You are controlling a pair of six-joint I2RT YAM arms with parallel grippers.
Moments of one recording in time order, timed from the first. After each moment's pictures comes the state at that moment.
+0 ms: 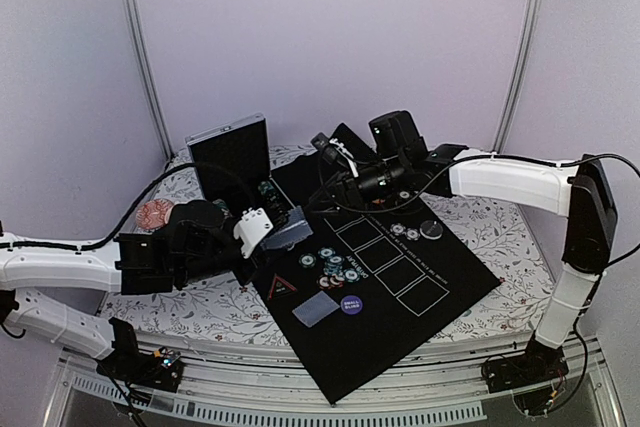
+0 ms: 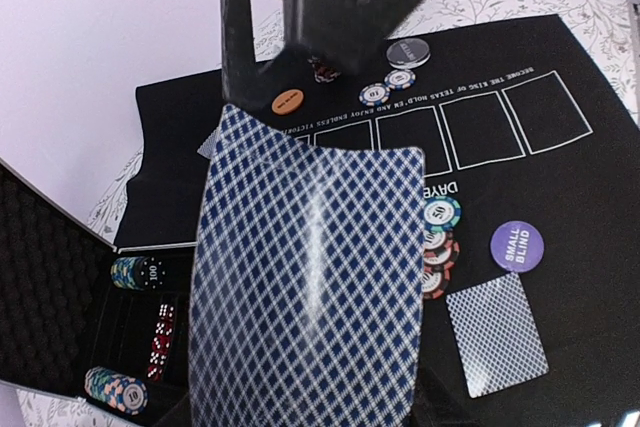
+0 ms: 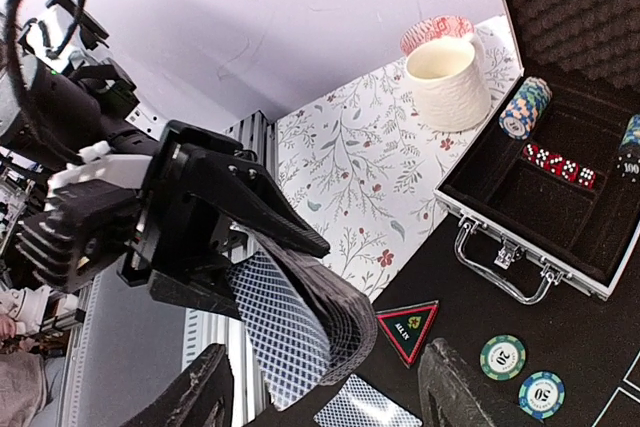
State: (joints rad) left arm -1.06 1.13 0.65 0.02 -0.29 0.25; right arm 0.79 1.79 1.44 -0.19 -0.81 0.10
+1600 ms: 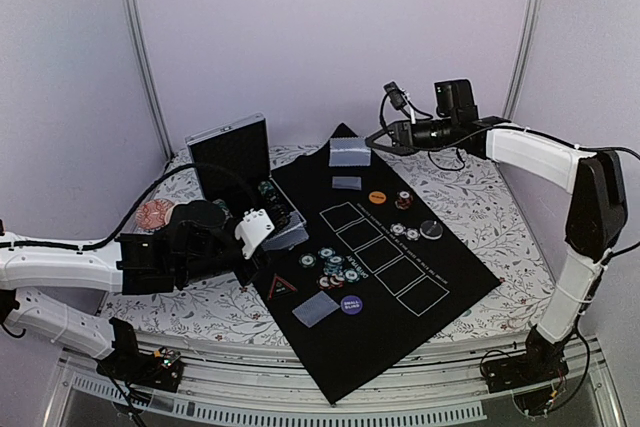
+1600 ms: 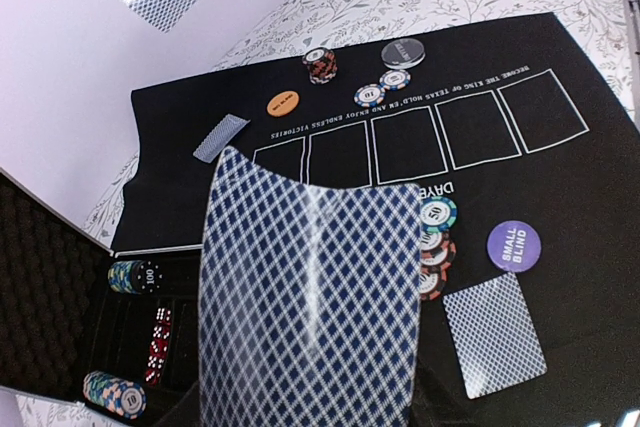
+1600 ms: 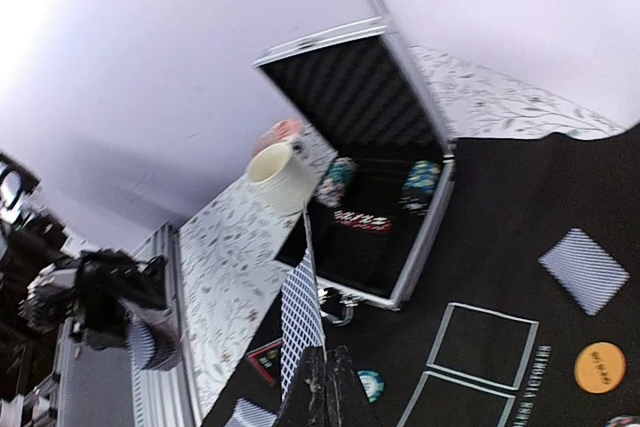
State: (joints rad) left arm -1.06 1.14 0.65 0.03 -0.28 0.26; right arm 0.46 1.78 1.51 -0.18 -0.87 0.17
